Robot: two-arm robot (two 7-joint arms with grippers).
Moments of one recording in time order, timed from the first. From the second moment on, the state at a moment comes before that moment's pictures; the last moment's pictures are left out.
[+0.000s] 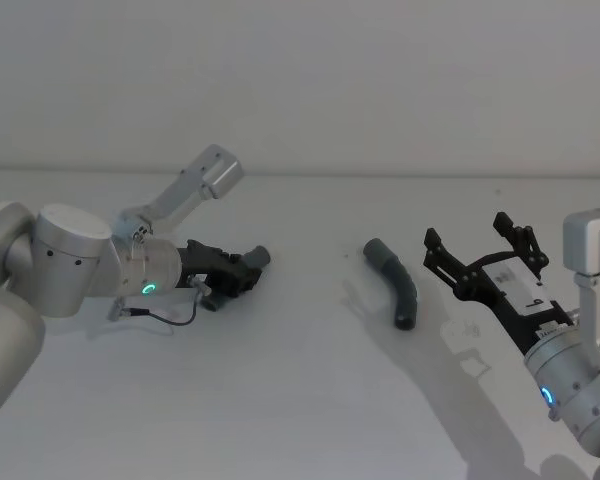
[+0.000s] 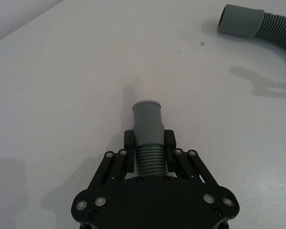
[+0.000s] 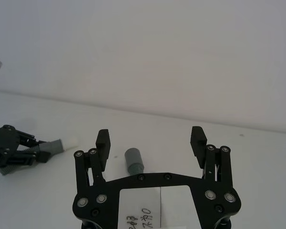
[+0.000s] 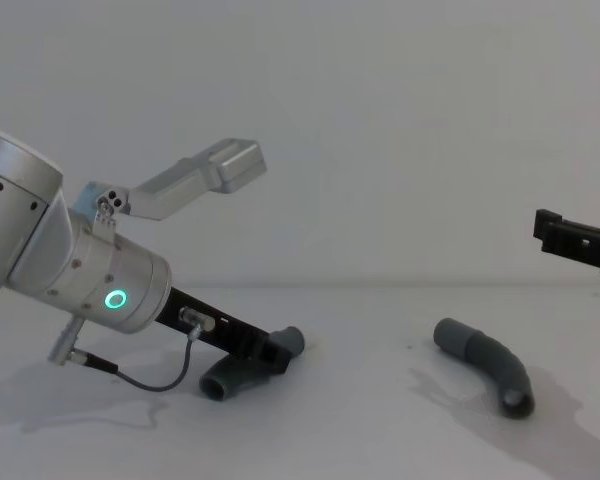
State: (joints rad) left arm -0.69 0.28 0.58 -1.16 -0.23 0.59 -0.53; right arm -0.01 0.34 -0.23 -1.77 0.29 0.03 0.07
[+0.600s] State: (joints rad) left arm -0.69 0.28 0.58 -1.16 -0.23 0.59 -0.53; right arm 0.05 0.40 -0.25 -1.70 0.33 0.16 0.22
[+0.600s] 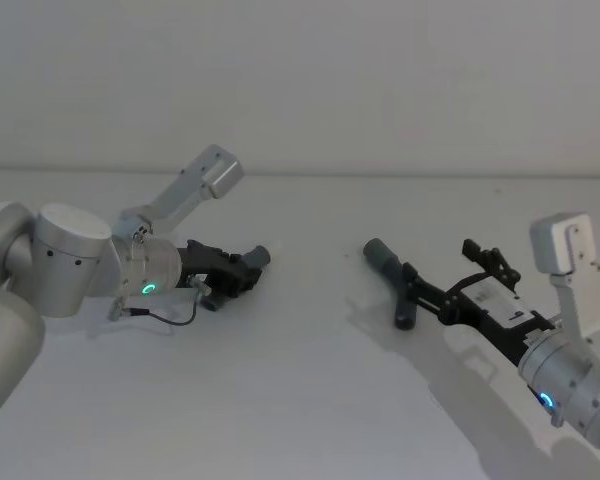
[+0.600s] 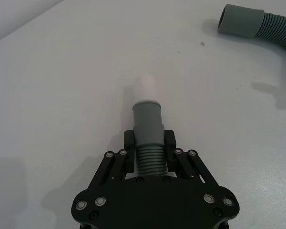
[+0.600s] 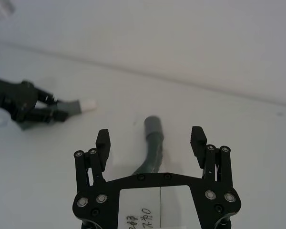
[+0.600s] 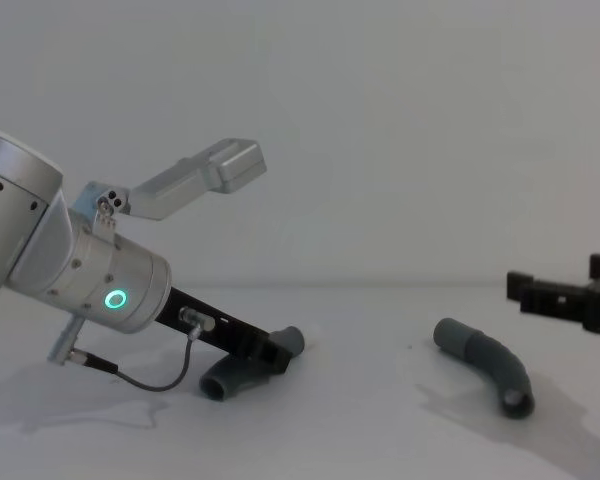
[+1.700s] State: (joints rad) left arm -0.69 0.28 0.58 -1.16 -0.23 0.59 -0.53; right arm 0.28 0.41 -0.36 -1.50 0.35 0.36 0.35
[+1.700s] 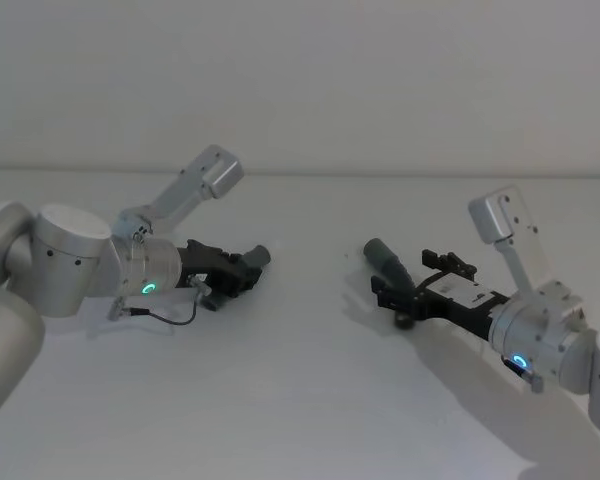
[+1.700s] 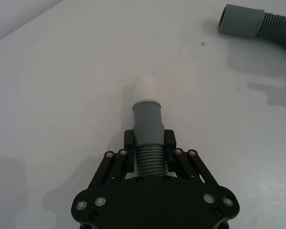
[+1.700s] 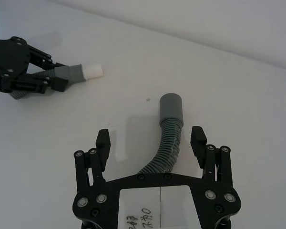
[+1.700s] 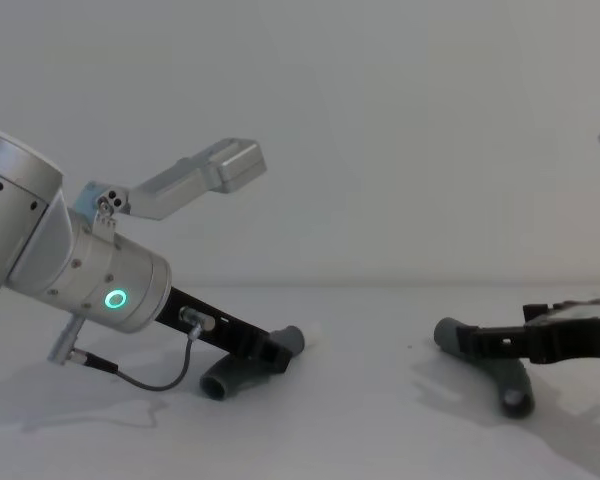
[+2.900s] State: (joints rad) left arm -0.69 0.28 0.58 -1.16 -0.23 0.59 -0.53; right arm 0.38 0.37 -0.41 -1.34 0.36 0.39 0.37
